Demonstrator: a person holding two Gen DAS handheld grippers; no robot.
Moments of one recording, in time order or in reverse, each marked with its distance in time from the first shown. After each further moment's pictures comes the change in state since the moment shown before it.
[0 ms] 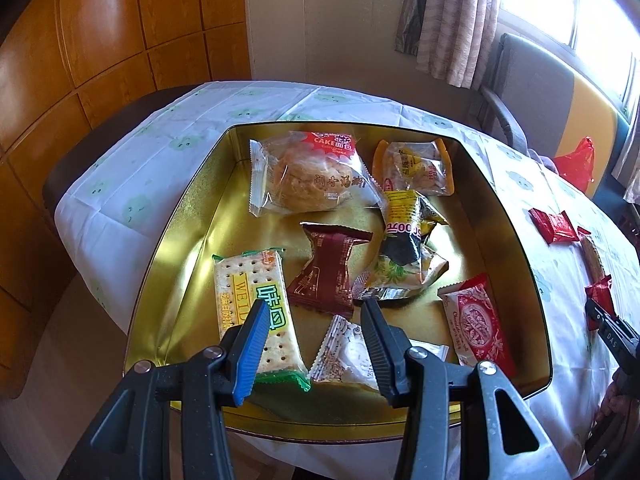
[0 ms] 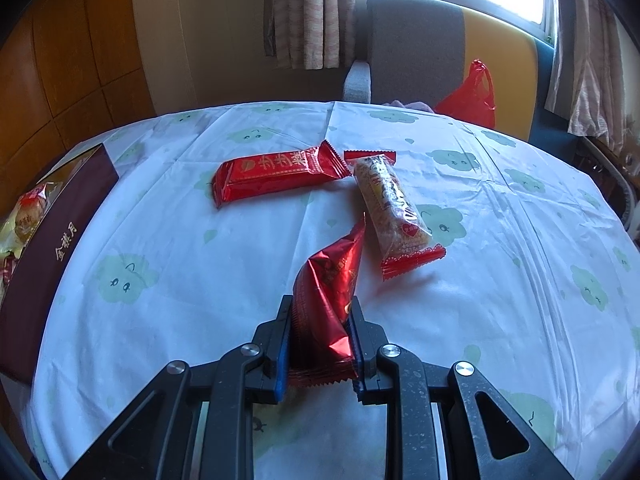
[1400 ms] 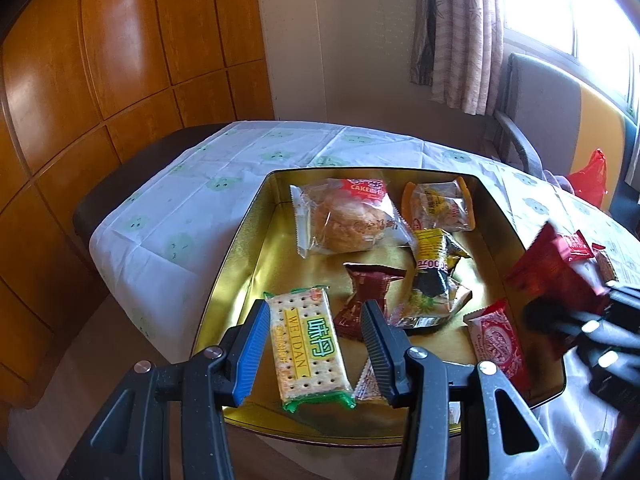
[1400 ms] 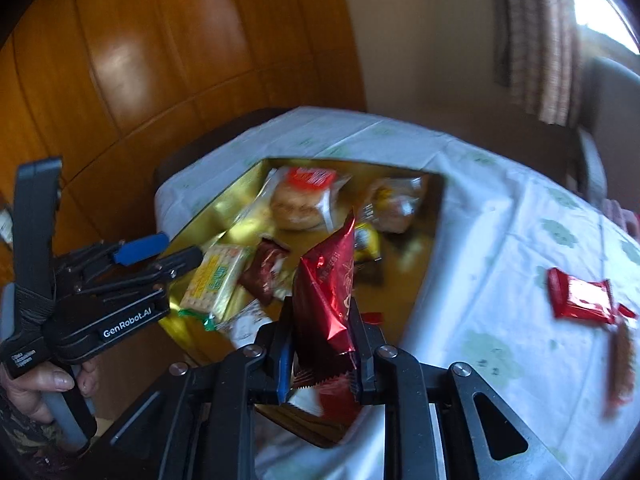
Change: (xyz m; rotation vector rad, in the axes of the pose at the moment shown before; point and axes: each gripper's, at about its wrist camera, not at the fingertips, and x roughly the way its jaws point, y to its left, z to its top) left arm -0.025 0.017 0.003 0.010 -0.138 0.097; right arm -0.069 0.223 0.033 -0.408 0.041 0.599
